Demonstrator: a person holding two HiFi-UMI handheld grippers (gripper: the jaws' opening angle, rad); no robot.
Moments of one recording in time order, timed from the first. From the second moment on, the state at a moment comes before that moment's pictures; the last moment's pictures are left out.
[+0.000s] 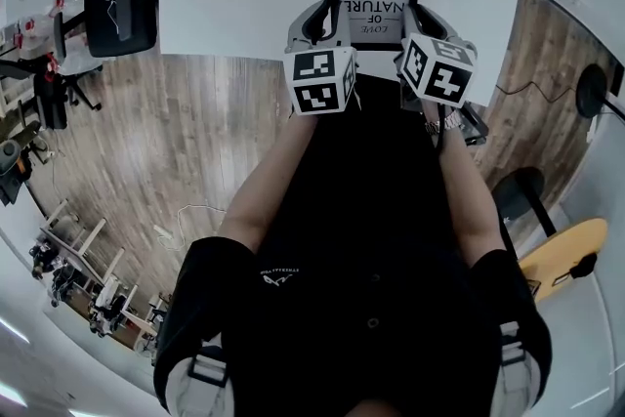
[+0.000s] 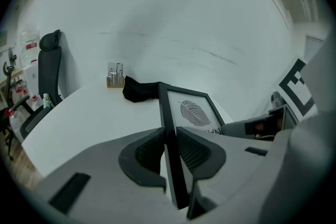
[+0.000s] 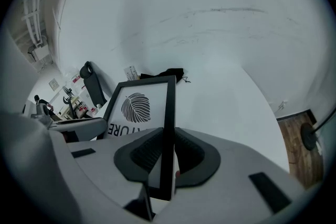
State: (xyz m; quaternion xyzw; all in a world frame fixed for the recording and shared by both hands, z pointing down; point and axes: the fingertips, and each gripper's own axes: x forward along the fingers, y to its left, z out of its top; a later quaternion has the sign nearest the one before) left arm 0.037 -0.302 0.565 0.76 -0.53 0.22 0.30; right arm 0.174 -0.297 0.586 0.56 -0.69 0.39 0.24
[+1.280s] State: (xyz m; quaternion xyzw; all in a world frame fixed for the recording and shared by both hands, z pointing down) left arm 0.036 -0.312 0.678 0.73 -0.47 0.32 0.39; right arm 0.174 -0.293 0.680 0.55 -0.61 0.48 0.31
